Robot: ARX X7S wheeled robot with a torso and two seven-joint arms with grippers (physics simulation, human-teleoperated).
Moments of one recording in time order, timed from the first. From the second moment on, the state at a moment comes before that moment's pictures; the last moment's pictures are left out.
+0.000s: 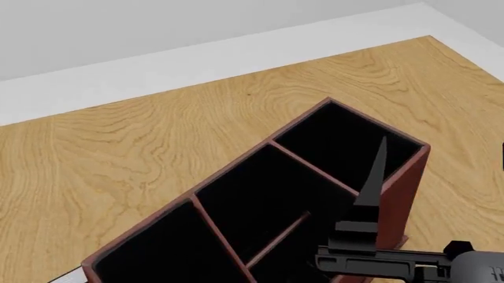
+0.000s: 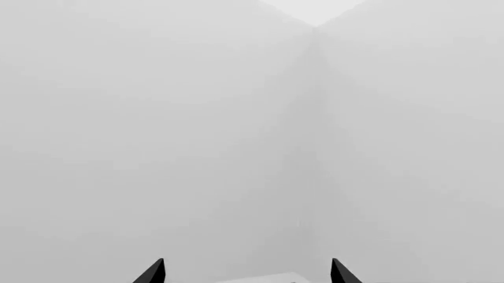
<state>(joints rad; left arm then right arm) -0.83 -0.84 -0.08 0.54 -0.68 -1.29 -0.10 0.23 0.75 -0.11 -0.98 0.67 0.57 0.76</state>
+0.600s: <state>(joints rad) -1.00 -1.12 0.12 0.53 -0.86 -1.46 0.16 0.23 0.75 -0.11 -0.97 0.70 0.54 0.76</state>
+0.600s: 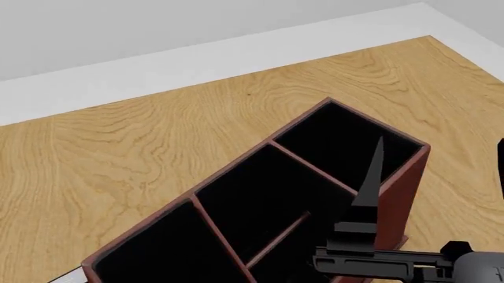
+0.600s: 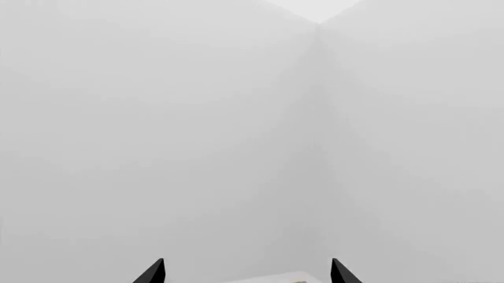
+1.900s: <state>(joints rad) -0.86 -1.13 0.39 0.54 -0.80 -1.30 0.28 0.23 0.76 -0.14 -0.95 0.69 0.50 0.76</state>
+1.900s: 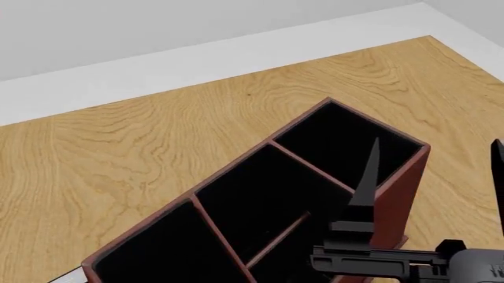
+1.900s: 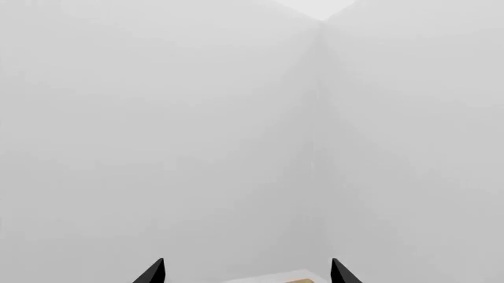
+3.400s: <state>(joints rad) -0.77 -0.96 0.62 0.36 -0.62 -1.11 0.28 0.24 0.77 -0.17 -0.93 0.69 0.48 0.76</state>
